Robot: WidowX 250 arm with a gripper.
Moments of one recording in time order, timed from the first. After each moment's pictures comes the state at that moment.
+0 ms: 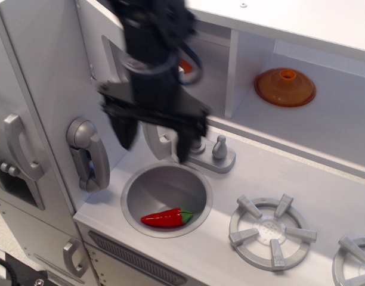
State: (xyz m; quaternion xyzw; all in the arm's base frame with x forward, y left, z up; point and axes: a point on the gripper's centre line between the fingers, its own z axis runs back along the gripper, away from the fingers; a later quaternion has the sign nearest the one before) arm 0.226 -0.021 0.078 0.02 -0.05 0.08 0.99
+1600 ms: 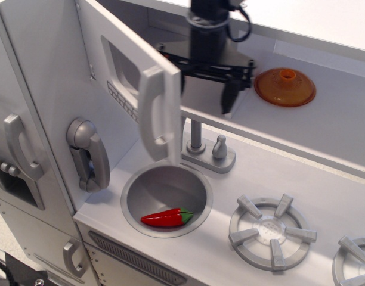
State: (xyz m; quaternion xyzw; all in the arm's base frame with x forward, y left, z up) arm 0.309 -0.005 0.079 0.03 -0.07 0.12 0.99
